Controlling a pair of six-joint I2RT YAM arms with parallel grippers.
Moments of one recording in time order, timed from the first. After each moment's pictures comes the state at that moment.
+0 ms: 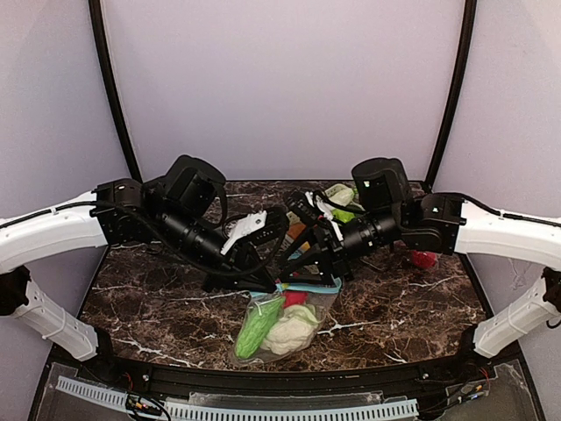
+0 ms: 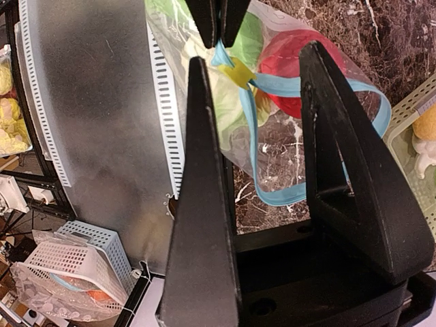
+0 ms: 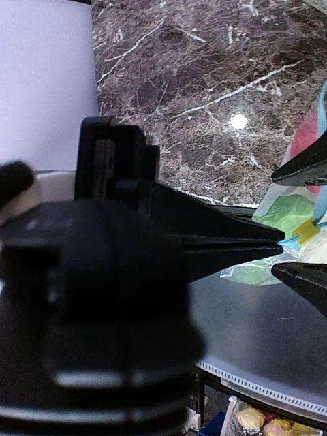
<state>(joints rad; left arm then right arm) -1.08 1.36 1.32 -0.70 0.55 0.19 1.05 1.34 1.16 -0.27 -0.70 -0.02</state>
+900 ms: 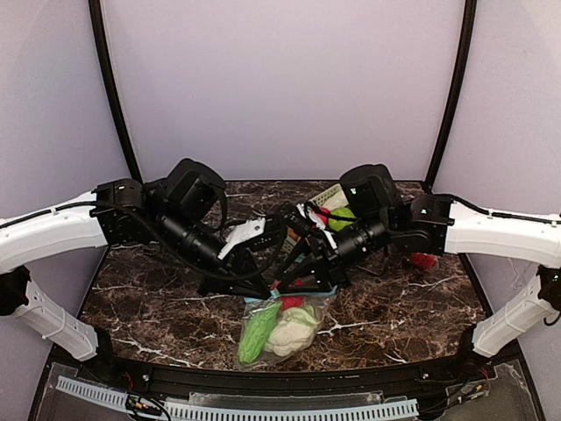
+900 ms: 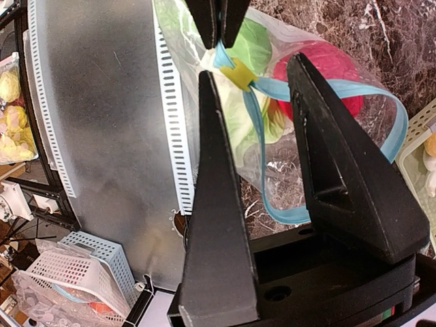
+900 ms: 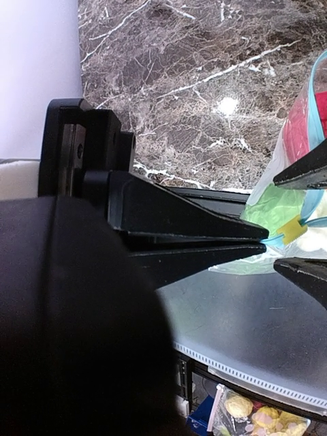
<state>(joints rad) -1.08 1.36 1.32 -0.76 0.57 0.19 1.05 1.40 1.17 -0.32 -0.77 -0.06</state>
